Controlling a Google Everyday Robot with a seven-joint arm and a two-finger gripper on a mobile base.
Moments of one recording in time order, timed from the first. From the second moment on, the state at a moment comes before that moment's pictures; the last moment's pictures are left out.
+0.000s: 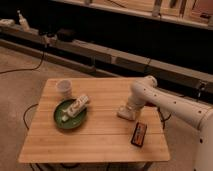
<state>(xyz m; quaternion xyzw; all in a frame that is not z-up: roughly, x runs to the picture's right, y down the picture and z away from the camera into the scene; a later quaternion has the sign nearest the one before) 0.193 0.137 0.884 -0.28 -0.09 -0.13 0.95</state>
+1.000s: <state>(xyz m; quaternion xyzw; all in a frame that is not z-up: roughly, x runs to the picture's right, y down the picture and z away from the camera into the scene) 0.165 0.037 0.934 -0.28 -0.11 -0.02 0.95</state>
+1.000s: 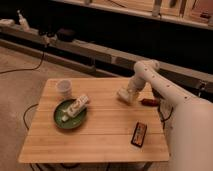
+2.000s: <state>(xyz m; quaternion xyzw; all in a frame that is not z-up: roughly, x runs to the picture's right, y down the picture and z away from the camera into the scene) 0.097 0.106 0.889 -0.29 -0.16 -0.14 0.93</state>
